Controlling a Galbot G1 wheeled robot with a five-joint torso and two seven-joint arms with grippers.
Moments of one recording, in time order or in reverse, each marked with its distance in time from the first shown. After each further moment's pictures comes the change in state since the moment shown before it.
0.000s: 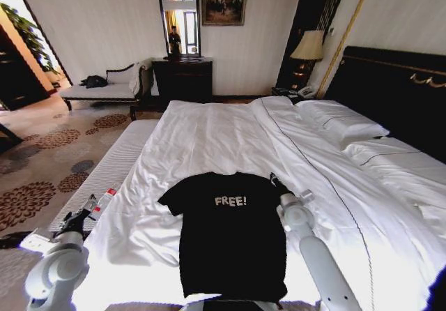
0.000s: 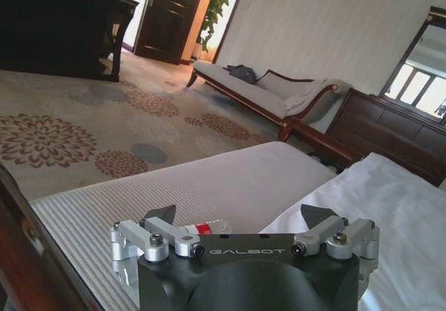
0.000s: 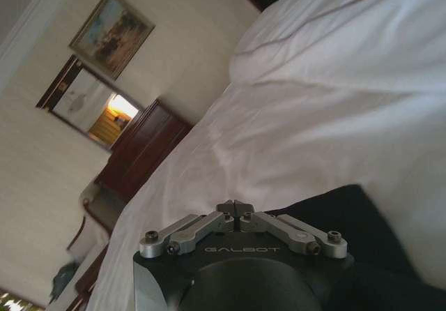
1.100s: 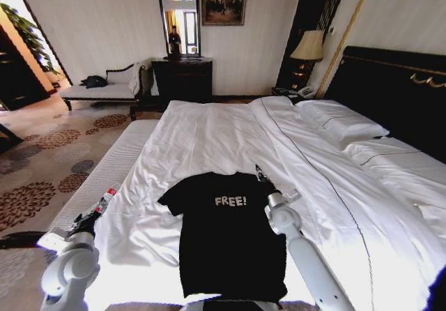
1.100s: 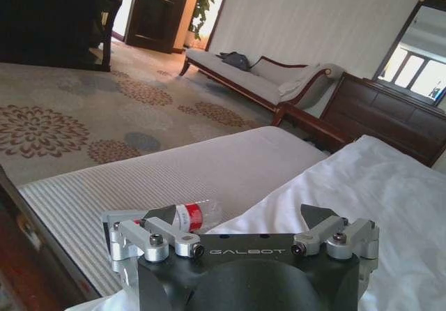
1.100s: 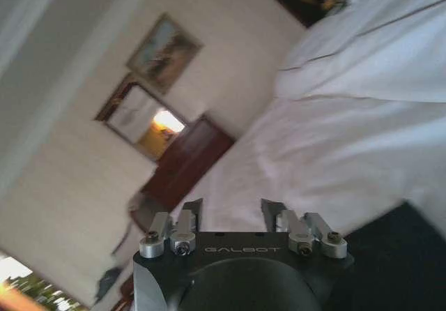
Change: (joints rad) left arm -0.002 -0.031 0.081 -0.019 0.057 0.005 -0.015; right arm -0.073 -0.004 -0.013 0.063 -0.043 0.098 -0.128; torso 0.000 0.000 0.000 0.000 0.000
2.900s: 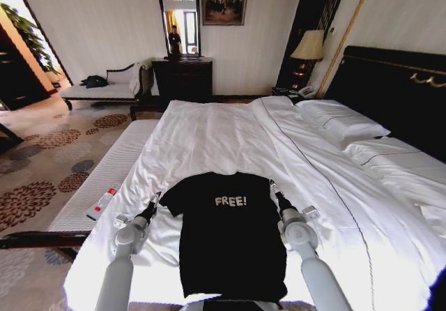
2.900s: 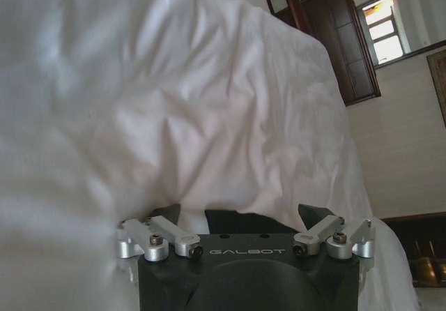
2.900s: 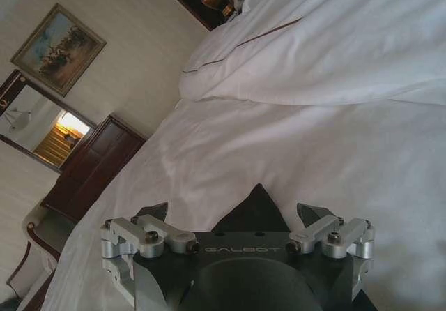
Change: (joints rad) left arm -0.300 -0.108 0.210 0.430 -0.500 0.052 0.119; right arm -0.147 0.065 0.130 0.085 -0.028 -0.072 0.210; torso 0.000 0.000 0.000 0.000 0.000
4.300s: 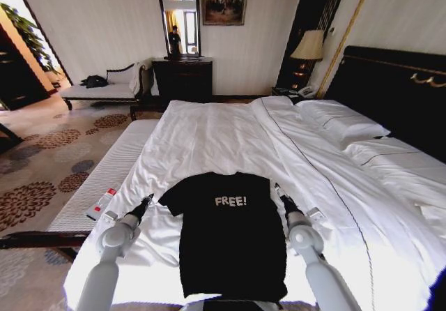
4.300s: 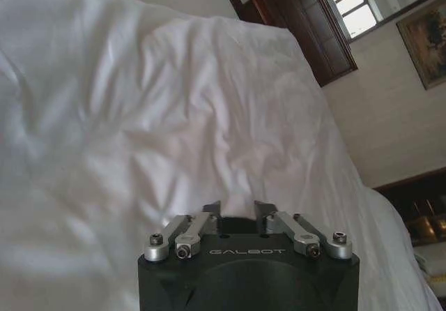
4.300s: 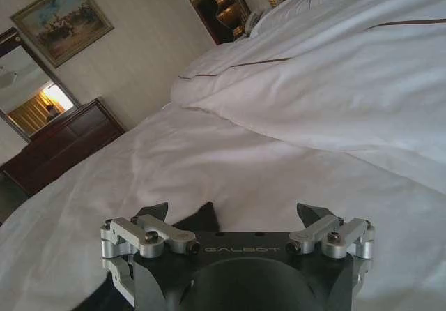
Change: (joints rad) left arm 0.091 0.156 0.039 -0.164 -0.060 0.014 -0.036; right arm -0.055 -0.078 0.013 -0.053 -0.189 0.021 -0.056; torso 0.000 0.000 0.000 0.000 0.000
